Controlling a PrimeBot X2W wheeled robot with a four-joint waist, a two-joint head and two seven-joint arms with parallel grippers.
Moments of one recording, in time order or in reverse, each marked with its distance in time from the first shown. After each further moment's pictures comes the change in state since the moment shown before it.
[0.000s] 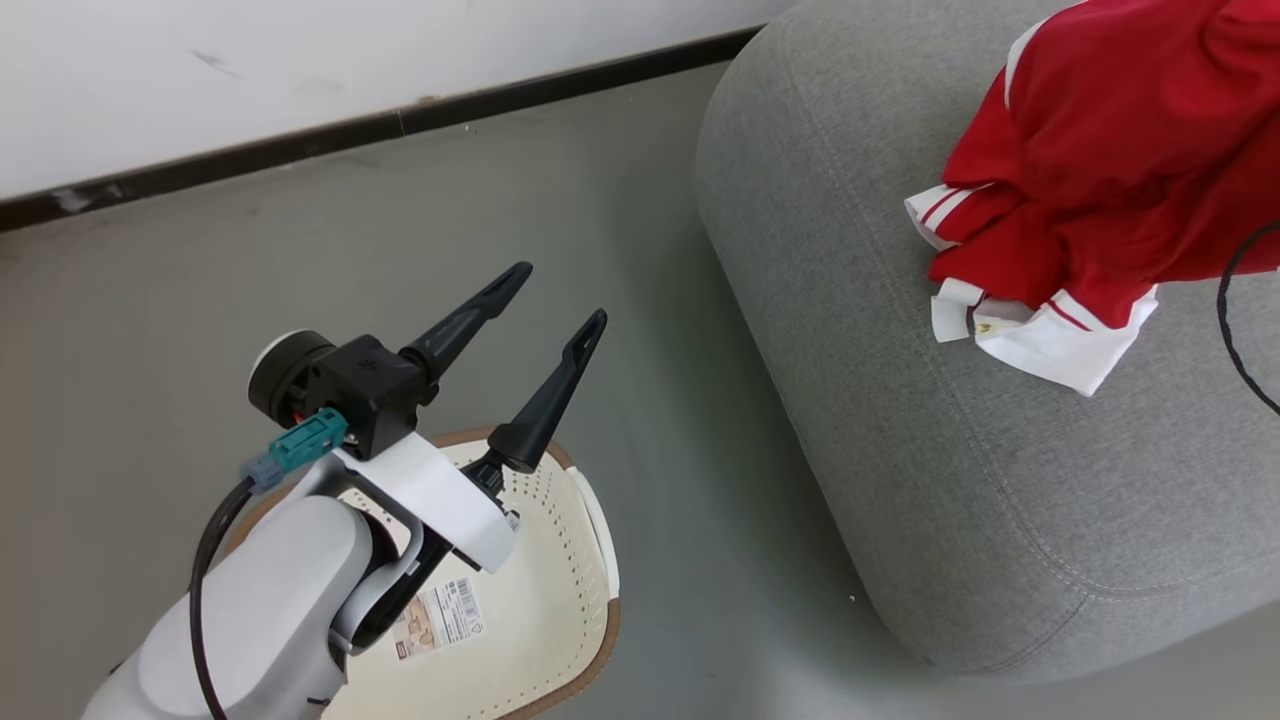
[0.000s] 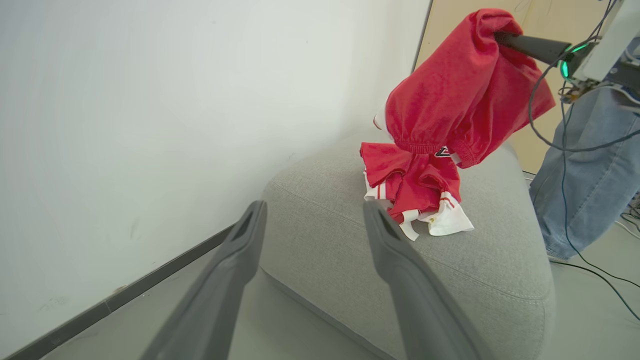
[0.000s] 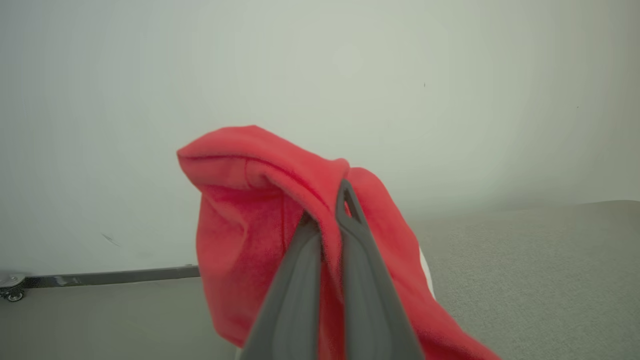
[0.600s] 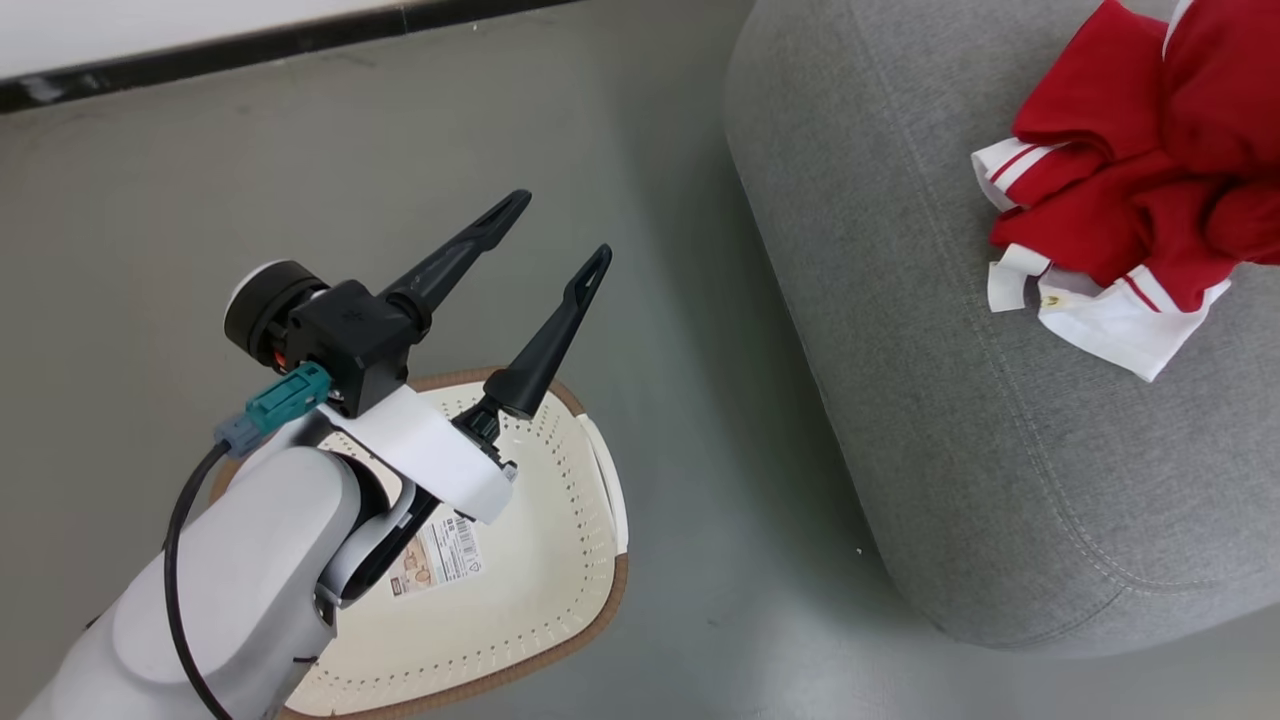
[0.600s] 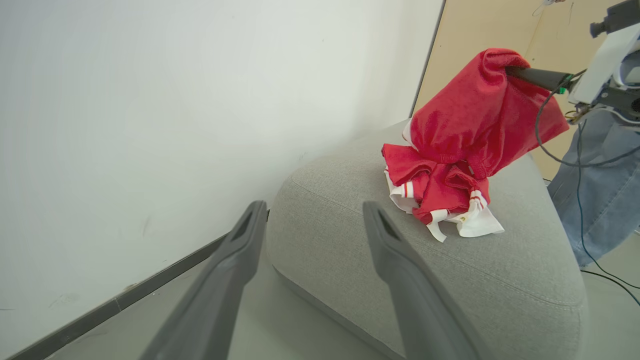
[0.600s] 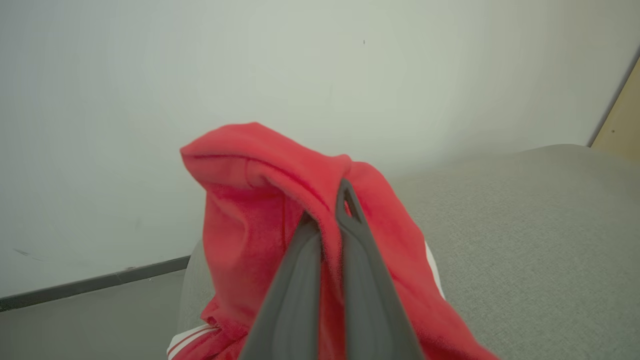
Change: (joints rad) left arm -0.072 0.016 0.011 -0.049 0.026 0.008 0.015; right arm -0.036 -0.030 -0.111 0.178 0.032 0.000 -0.053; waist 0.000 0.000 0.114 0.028
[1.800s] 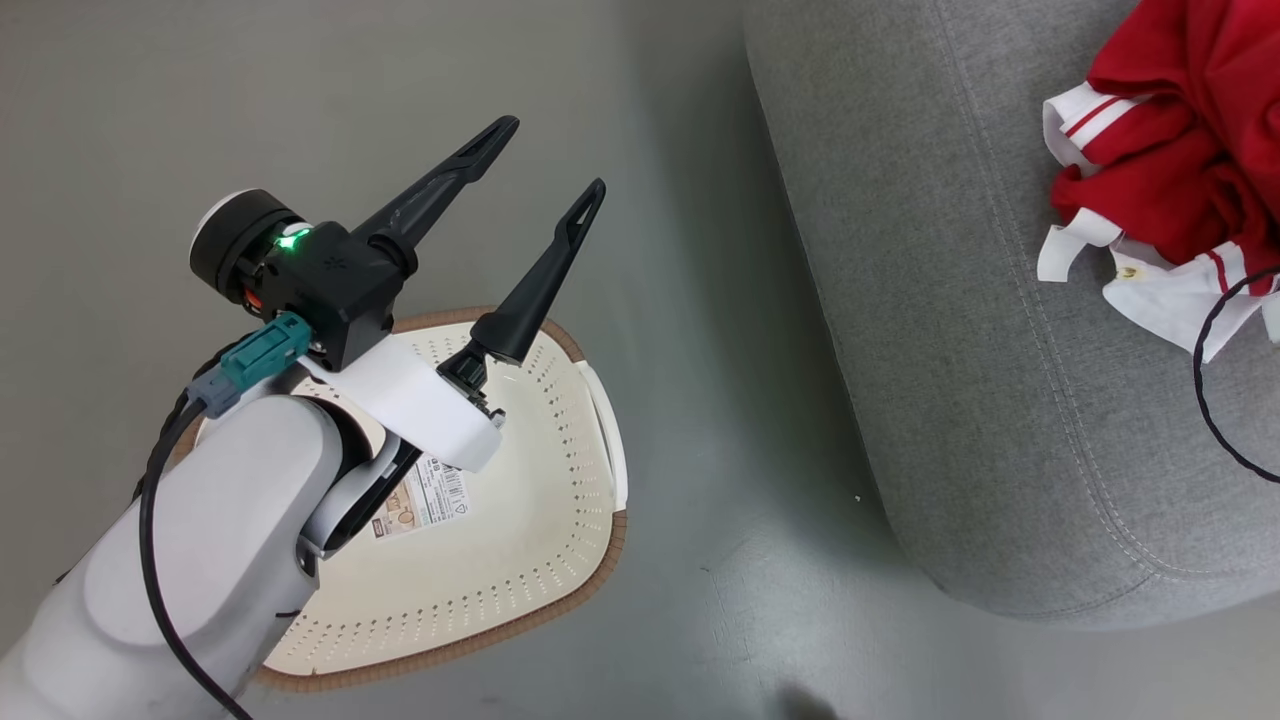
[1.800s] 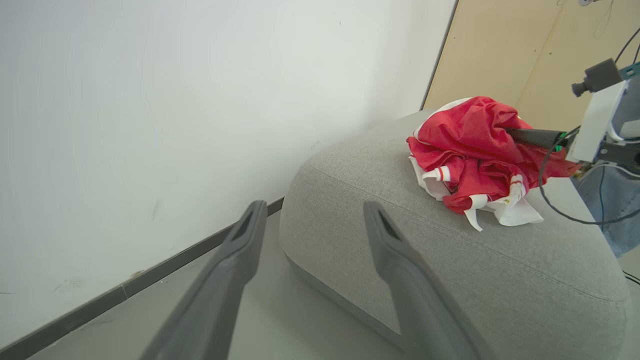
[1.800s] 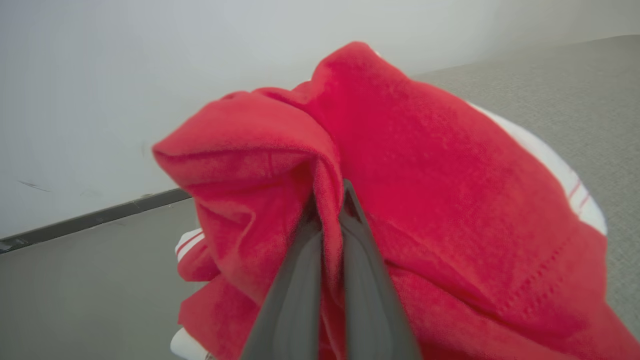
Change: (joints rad) left arm -0.087 0.017 0.007 -0.012 0.034 0.000 0.010; right arm -0.006 0.119 0.076 0.131 0.042 0.000 -0.027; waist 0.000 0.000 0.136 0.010
